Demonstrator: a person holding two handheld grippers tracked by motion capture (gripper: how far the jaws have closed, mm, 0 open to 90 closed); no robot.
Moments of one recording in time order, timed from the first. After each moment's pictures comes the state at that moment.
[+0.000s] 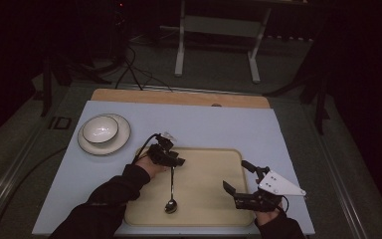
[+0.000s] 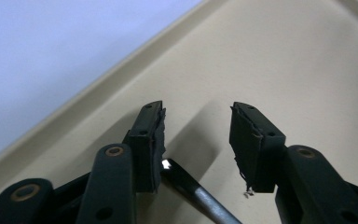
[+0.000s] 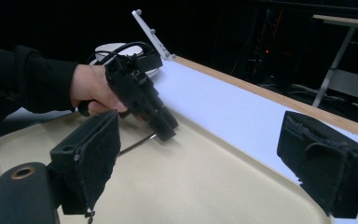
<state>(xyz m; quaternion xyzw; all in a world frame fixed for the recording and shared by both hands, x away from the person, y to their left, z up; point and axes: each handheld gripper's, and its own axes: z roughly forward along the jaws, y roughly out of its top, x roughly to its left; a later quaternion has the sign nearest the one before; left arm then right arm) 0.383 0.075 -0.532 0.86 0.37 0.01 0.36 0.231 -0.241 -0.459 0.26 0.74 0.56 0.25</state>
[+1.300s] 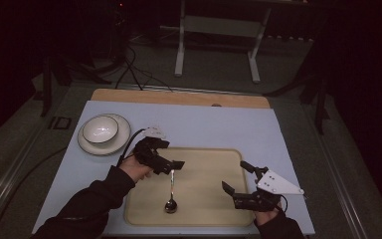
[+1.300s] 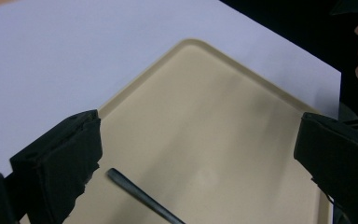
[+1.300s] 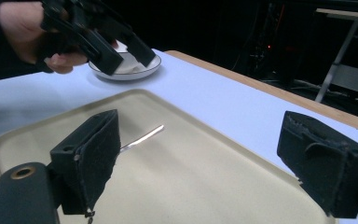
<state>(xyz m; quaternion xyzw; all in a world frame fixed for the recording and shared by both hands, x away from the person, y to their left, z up) 0.329 0.104 -0.451 0.83 0.30 0.03 0.47 0.232 -0.240 -0.461 0.27 0.75 0.56 0.24</state>
